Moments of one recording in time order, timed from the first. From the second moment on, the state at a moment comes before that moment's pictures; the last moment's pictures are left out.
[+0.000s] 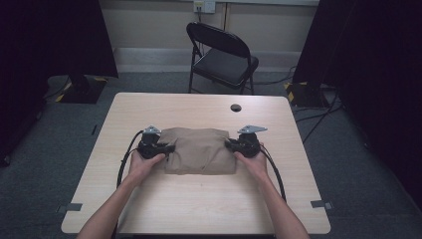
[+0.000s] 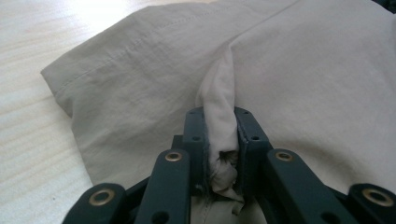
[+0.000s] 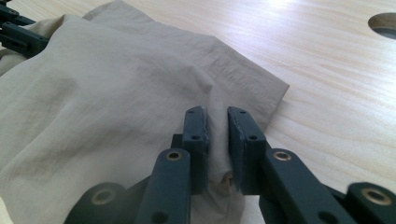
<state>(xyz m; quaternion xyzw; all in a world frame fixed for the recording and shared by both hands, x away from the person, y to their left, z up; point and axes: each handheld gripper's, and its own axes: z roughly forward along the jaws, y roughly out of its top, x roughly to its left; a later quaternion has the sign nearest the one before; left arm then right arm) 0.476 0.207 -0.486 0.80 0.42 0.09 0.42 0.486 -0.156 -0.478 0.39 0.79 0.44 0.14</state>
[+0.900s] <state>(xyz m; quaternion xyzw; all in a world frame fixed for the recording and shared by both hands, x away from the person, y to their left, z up) 0.450 0.214 -0.473 0.80 0.40 0.06 0.45 0.473 -0.154 -0.486 0.37 0.81 0.43 0.14</state>
